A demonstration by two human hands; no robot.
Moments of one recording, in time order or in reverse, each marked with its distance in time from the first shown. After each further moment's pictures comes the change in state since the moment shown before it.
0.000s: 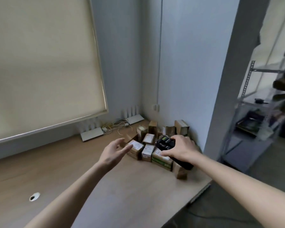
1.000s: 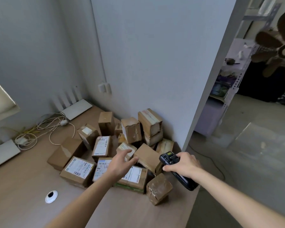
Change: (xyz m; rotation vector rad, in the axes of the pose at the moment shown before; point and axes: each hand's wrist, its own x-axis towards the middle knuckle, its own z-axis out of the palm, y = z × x) left_hand 0.387 -0.045 0.330 0.124 -0.508 0.002; right_hand 0.324 0.254 0.096 0.104 -0.176 0.648
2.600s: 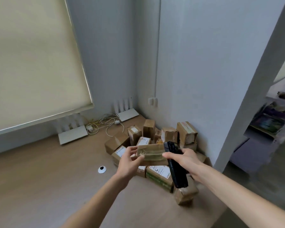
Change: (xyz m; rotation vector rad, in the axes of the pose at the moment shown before) left_hand -0.191 -0.009 -0.054 -0.679 0.406 -0.027; right_hand -0.134 -0.071 0.015 0.547 -0.220 -0.360
